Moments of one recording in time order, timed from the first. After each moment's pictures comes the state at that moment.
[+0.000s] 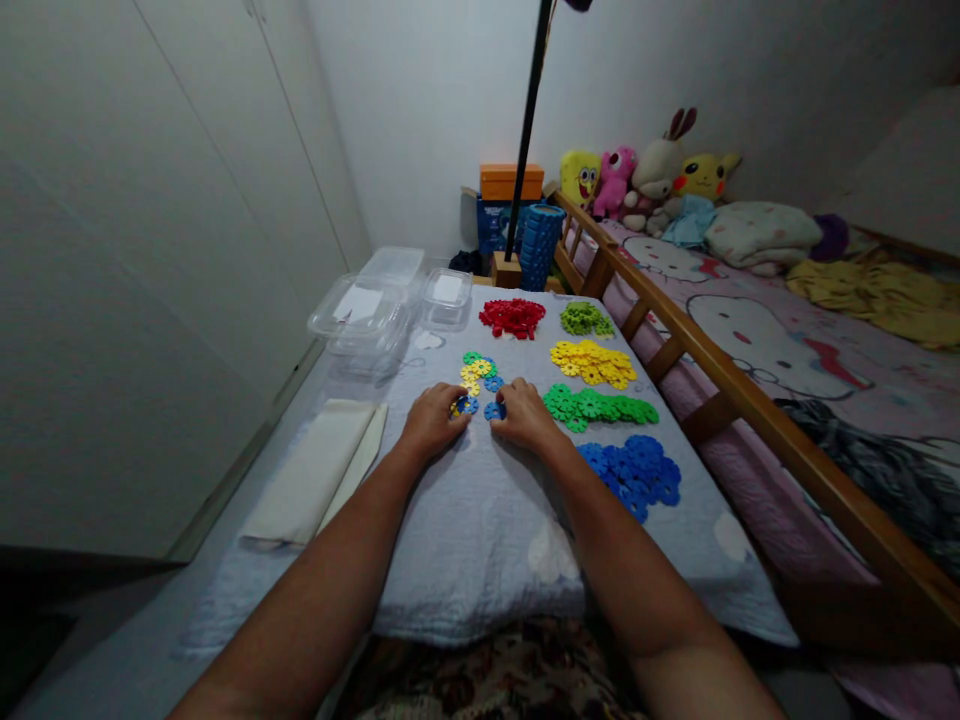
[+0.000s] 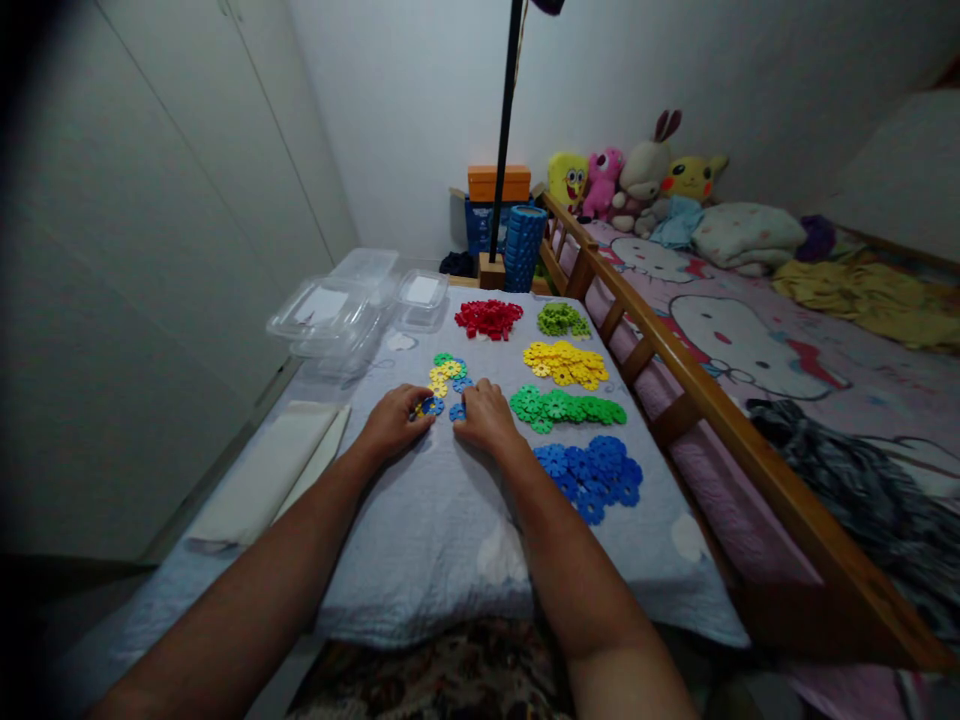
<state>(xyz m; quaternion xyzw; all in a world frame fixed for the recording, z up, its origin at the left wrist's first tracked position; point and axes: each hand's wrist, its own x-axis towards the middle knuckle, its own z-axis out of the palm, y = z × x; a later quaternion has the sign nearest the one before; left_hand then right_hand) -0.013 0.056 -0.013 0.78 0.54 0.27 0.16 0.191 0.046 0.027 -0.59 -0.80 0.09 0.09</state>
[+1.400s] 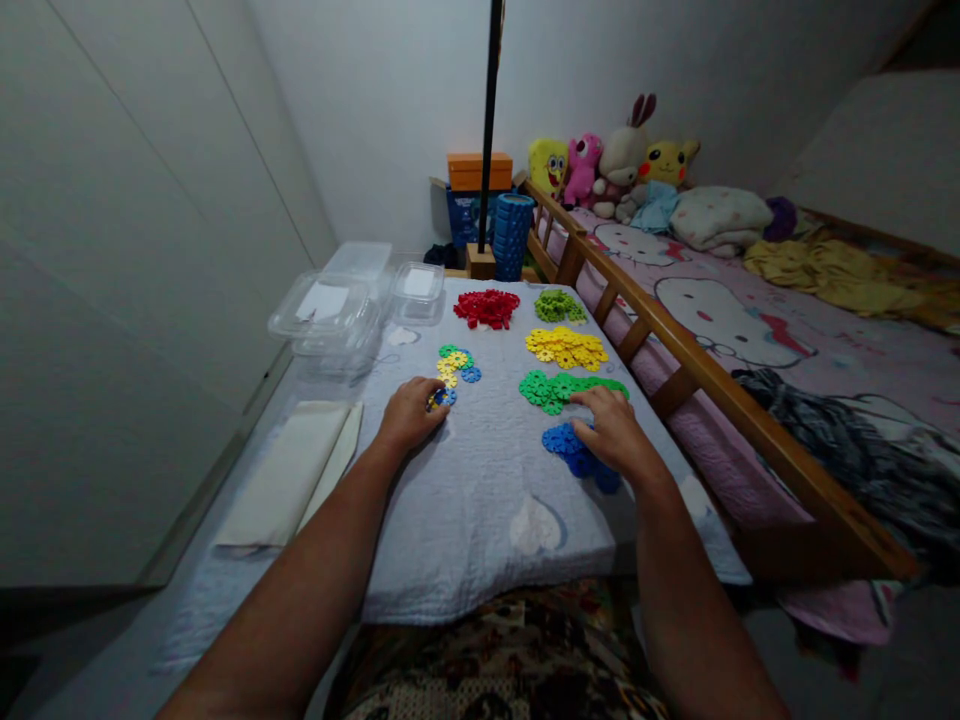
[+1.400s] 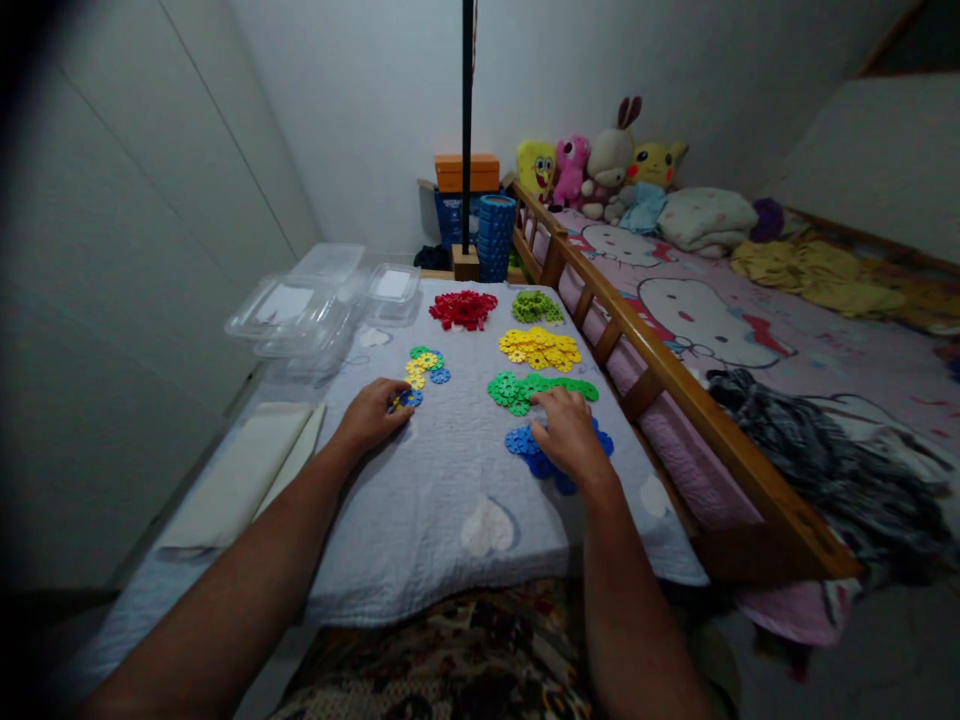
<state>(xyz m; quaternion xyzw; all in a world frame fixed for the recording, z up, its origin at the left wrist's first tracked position) -0.010 0.057 -0.008 0.79 0.55 0.23 0.15 0.323 -0.043 0.065 -0.68 -0.72 0.04 0.13</state>
